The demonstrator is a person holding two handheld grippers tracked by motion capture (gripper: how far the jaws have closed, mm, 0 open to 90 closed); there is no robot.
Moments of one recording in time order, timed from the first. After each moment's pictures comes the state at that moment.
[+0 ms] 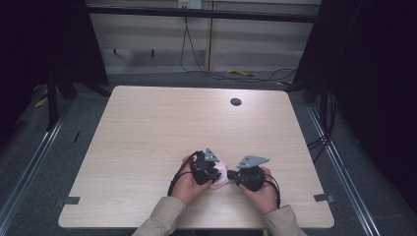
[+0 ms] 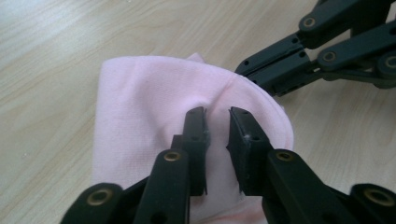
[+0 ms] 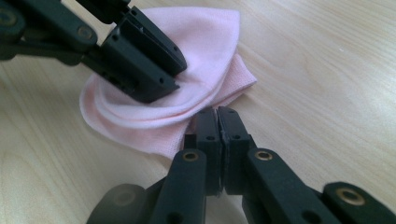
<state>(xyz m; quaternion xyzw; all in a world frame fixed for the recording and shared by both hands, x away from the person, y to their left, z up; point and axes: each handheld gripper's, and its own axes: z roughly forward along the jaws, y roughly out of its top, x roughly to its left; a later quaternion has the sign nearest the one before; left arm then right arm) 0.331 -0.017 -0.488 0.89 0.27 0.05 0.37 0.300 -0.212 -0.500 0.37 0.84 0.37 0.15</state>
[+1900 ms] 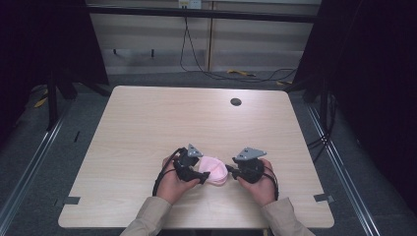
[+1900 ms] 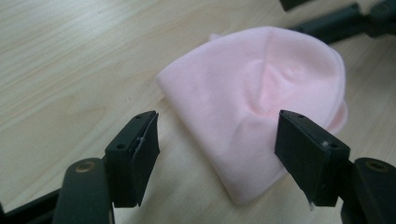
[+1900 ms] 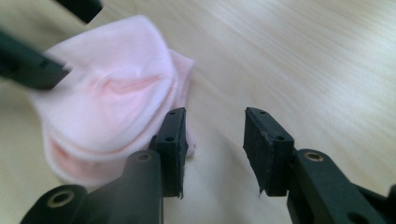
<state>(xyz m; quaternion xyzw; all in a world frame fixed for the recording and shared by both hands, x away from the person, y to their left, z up) 0.340 0.026 -0.486 0.87 0.32 0.07 0.36 0.321 -0.209 -0.491 0.37 0.84 0.34 0.21</state>
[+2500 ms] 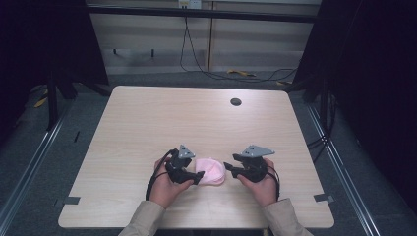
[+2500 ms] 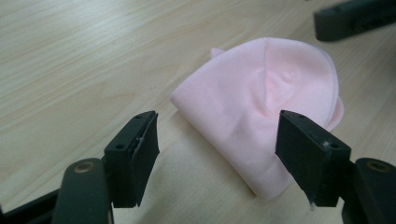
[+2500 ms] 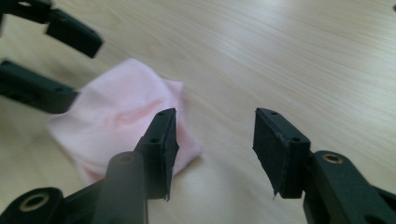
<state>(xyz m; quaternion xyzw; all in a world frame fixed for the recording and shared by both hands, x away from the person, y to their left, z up) 0.334 0.046 -0.481 0.85 0.35 0.09 0.38 0.316 -0.214 -0.480 0.40 0.80 0.41 0.19</state>
